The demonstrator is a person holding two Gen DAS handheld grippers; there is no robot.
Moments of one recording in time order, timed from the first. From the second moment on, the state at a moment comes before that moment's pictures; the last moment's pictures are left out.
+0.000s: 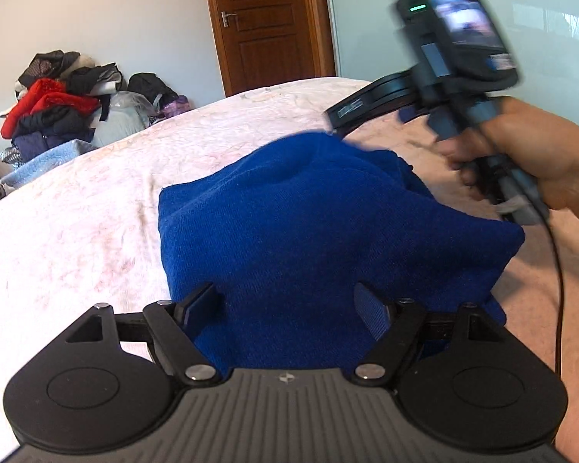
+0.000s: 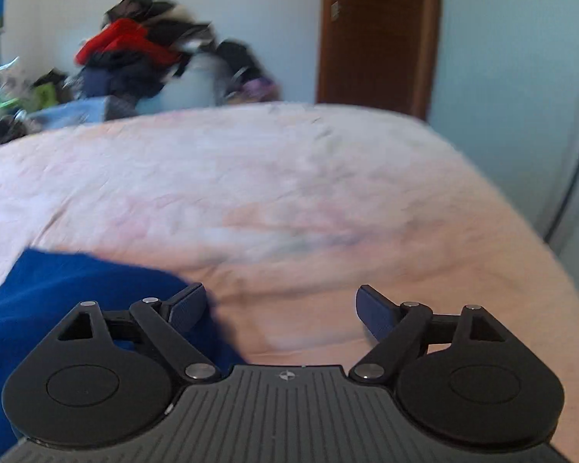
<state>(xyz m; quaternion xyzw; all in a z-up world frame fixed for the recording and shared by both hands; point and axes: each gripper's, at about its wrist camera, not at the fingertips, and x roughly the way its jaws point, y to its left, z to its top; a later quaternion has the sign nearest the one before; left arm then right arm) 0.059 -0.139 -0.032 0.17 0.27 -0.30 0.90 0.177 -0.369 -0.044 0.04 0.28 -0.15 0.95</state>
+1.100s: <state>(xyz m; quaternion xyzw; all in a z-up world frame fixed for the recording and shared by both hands) 0.074 -0.051 -0.001 -0.01 0.34 -0.25 0.91 -0.014 -0.384 -0.081 0.46 0.27 0.16 0.83</state>
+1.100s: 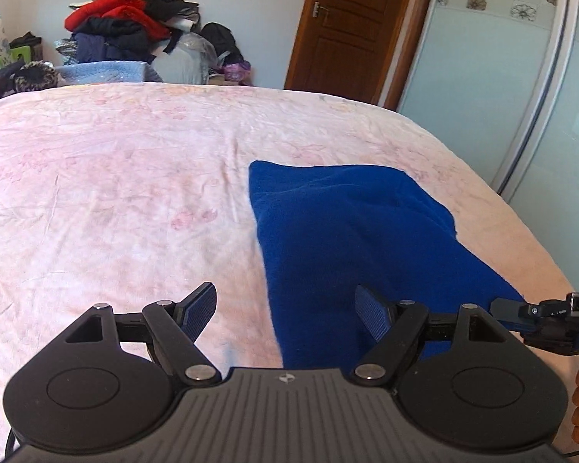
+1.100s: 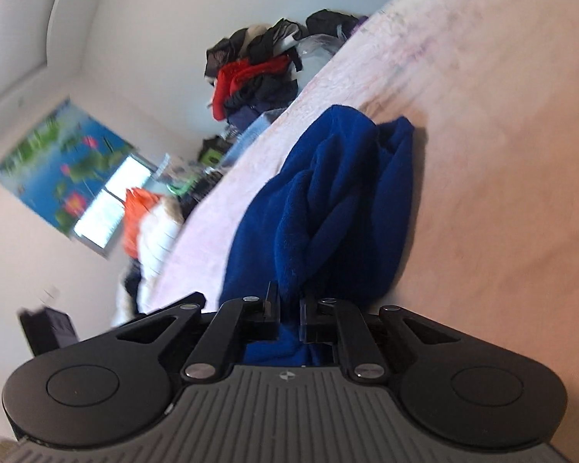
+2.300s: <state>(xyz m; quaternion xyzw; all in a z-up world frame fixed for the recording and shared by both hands) 0.029 -0.099 -0.043 0.25 0.19 -0.14 0.94 0.005 -0.377 -0.067 0.60 0.19 0.19 0.76</state>
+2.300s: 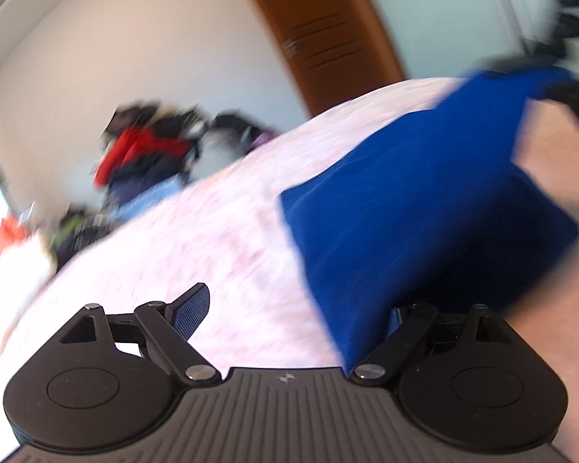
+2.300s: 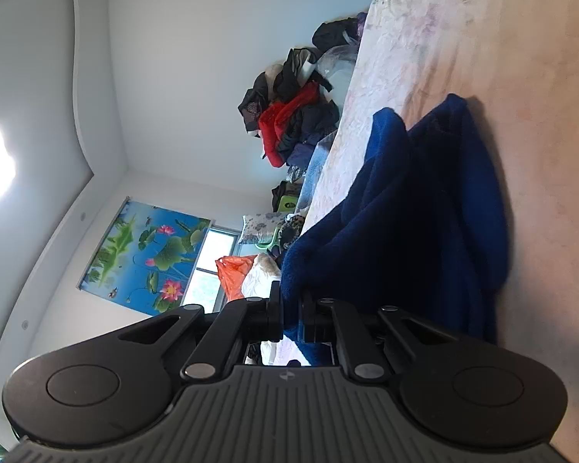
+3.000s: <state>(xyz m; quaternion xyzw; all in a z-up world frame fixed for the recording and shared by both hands) 0.023 -0.040 0.005 0.09 0.24 -0.26 0.93 0.017 -0.321 -0.027 0.24 0.28 0.07 0.93</state>
